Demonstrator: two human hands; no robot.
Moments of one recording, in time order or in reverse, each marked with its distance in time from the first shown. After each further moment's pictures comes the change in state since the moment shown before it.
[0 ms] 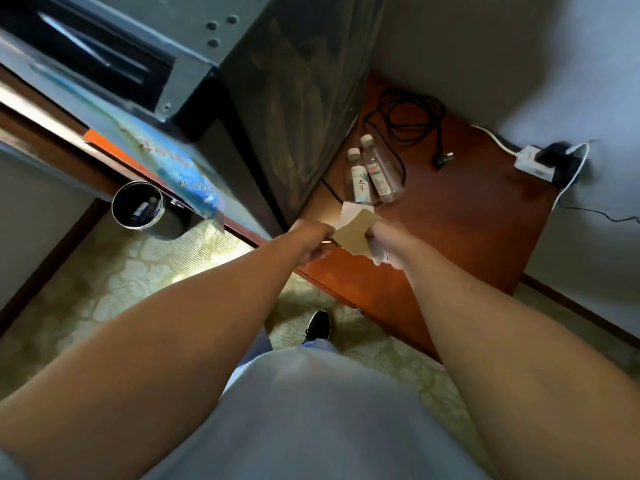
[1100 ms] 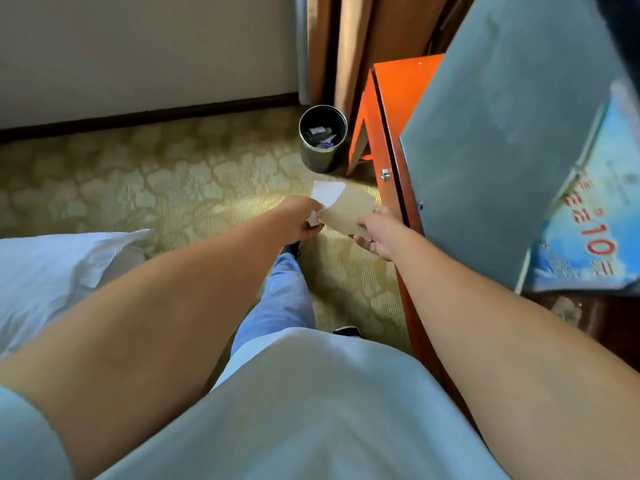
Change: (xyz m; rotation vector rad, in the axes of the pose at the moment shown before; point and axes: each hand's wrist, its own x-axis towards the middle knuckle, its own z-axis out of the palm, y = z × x) left_hand -0.050 -0.158 -0.352 -0.869 0.430 -0.089; right_hand -0.073 -0.073 0.382 -0.420 -0.425 -0.163
